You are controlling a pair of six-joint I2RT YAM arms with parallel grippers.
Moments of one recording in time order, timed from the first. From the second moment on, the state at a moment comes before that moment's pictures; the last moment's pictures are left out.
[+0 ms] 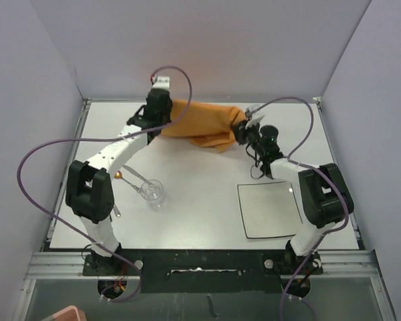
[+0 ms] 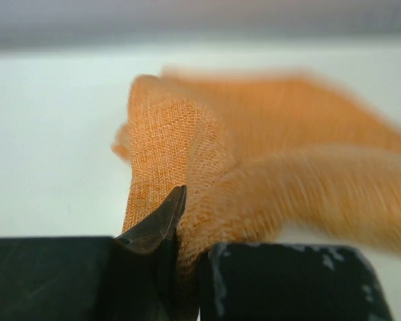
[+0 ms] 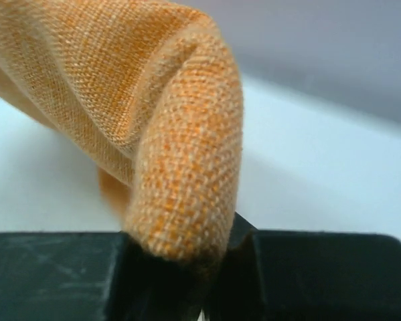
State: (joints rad) left arm -0.40 1.87 1.74 -0.23 -0.39 -0.13; right arm 0.26 1.77 1.05 0.74 -0.24 0.00
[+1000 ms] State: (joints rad) left arm -0.90 1.40 1.35 -0.97 -0.66 -0.53; right arm 0.52 0.95 0.61 0.06 -0.20 -0.09
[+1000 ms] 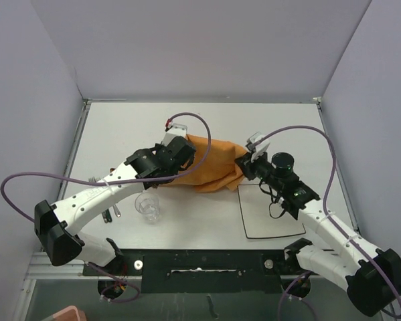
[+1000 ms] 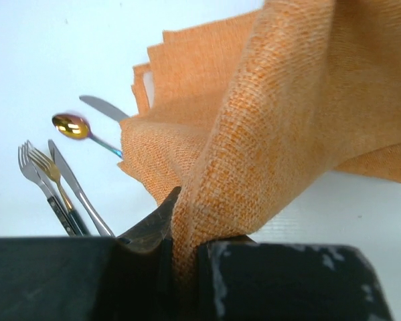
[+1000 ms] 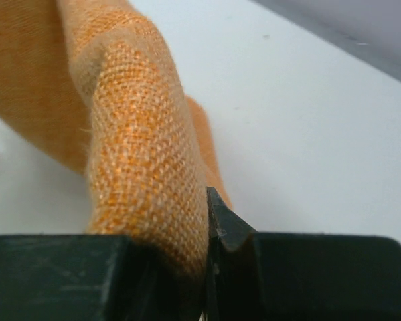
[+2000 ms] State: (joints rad) left arm -1.18 1.11 1.01 0.33 -1.35 0.62; right arm 0.45 0.79 0.80 0.02 0.02 -0.21
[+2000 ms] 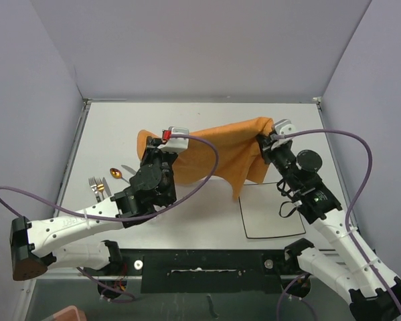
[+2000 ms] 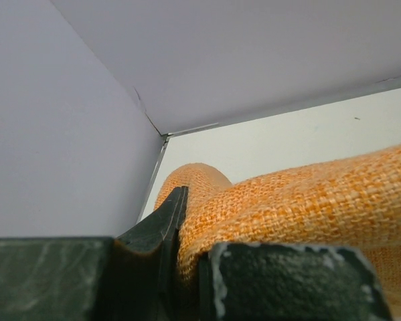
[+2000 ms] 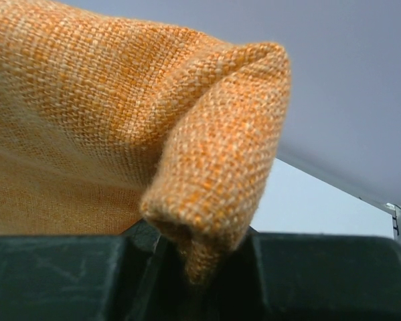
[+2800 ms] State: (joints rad) left arm -0.54 1.59 1.09 0.16 -0.70 0.10; right arm 0.31 1.60 0.97 0.45 -0.01 -0.10
